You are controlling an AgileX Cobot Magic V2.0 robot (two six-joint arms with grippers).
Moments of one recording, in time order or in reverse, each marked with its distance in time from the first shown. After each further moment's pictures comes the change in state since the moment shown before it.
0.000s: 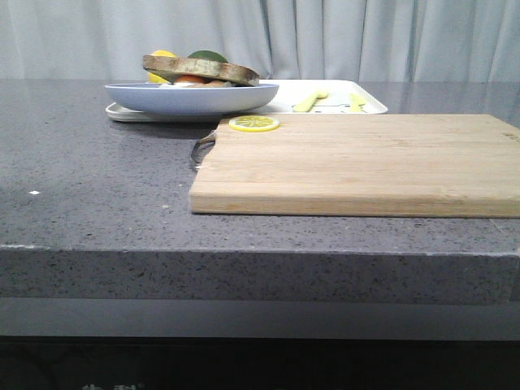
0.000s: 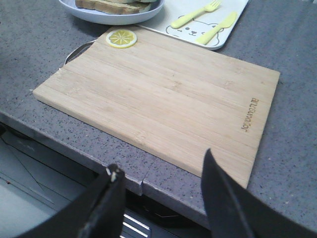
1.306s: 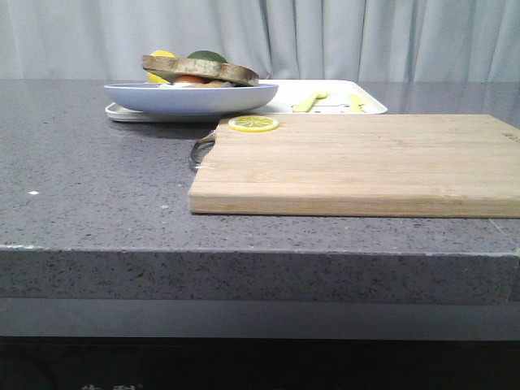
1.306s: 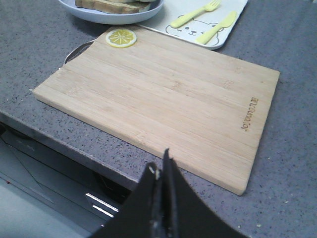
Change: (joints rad) left arm -0.019 -0.721 0.475 0.025 0.002 -0.062; right arm 0.000 0.000 0.000 0.000 0.000 0.000
